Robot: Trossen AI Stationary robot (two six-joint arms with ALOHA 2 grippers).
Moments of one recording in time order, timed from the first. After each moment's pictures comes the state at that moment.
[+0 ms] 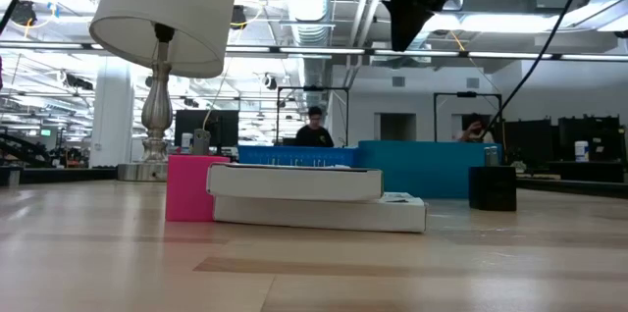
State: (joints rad) left arm -0.23 1.62 2.16 -1.53 -0.42 -0.16; right arm -0.20 1.69 1.74 -1.34 0.37 0.24
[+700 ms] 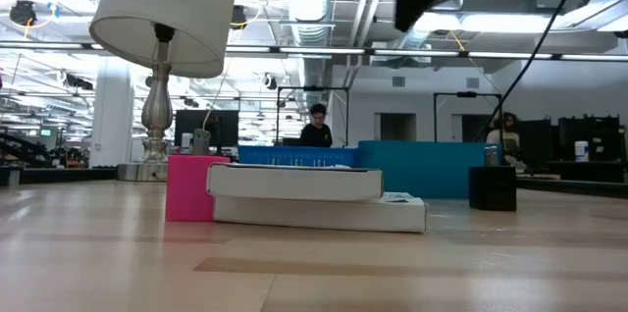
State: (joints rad) left arm -0.29 1.23 1.84 -0.97 -0.62 -0.17; right arm -0.03 1.65 1.74 -1.31 0.34 0.33
